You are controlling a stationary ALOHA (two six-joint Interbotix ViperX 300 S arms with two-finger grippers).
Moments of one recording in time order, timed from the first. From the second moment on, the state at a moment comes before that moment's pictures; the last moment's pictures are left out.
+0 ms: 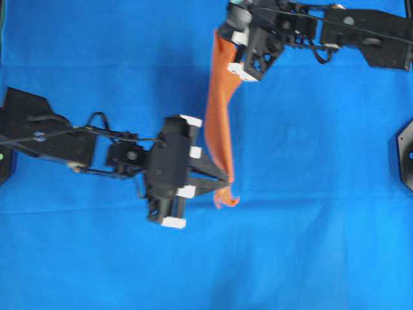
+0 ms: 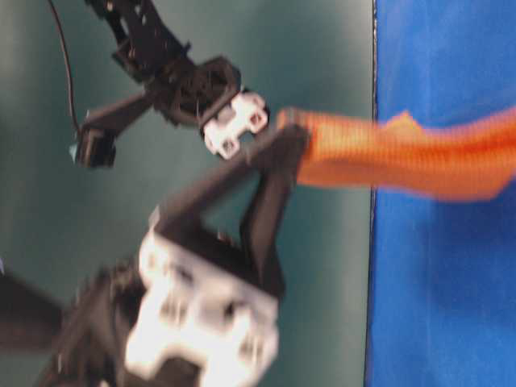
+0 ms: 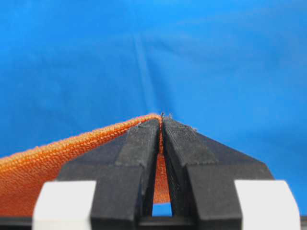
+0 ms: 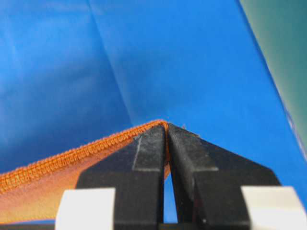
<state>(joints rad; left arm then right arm) -0.15 0.02 0.47 -0.02 -0.03 0.14 -0.40 -0.04 0.51 -0.42 0.21 0.30</state>
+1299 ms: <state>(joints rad) -0.16 0.10 0.71 -0.03 -0.31 -0.07 -0.40 0.10 0.53 -0.42 -0.01 0.21</state>
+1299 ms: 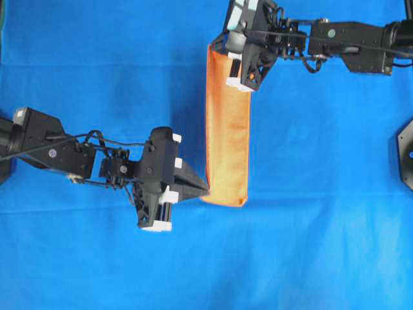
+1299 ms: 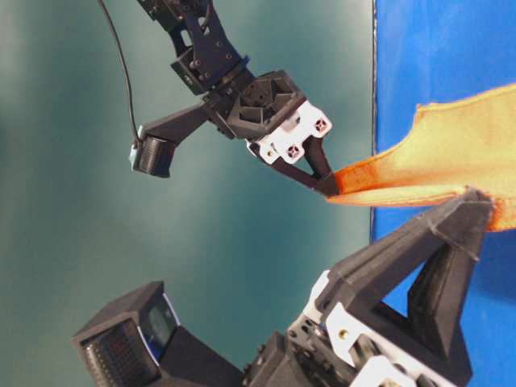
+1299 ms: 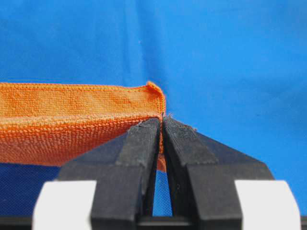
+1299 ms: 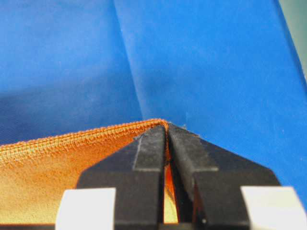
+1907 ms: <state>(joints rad) -0.13 0.10 0.71 -0.03 -0.29 -0.05 -0.39 0.10 0.53 -0.44 -0.02 0.20</state>
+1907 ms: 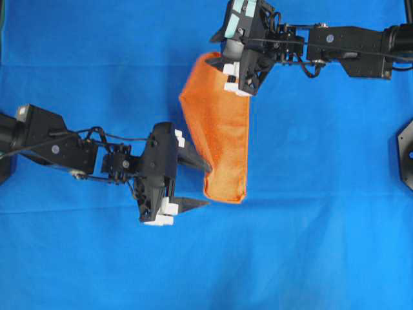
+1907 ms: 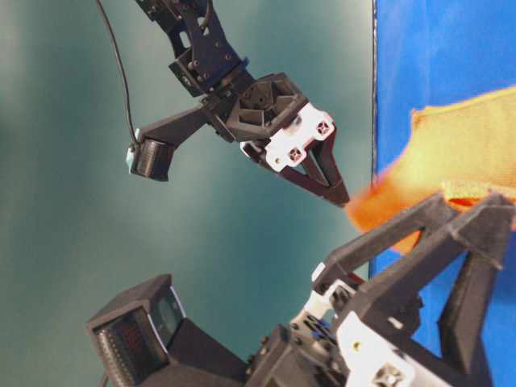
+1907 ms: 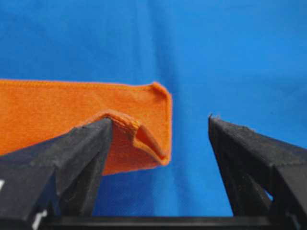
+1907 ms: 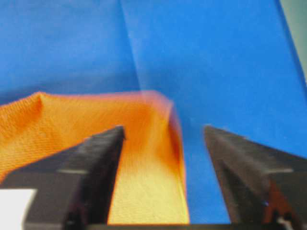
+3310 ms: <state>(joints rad) 0.12 -0.58 1.11 -0.03 -0.19 0.05 -0.21 -0.50 1.11 -0.33 -0.33 0.39</state>
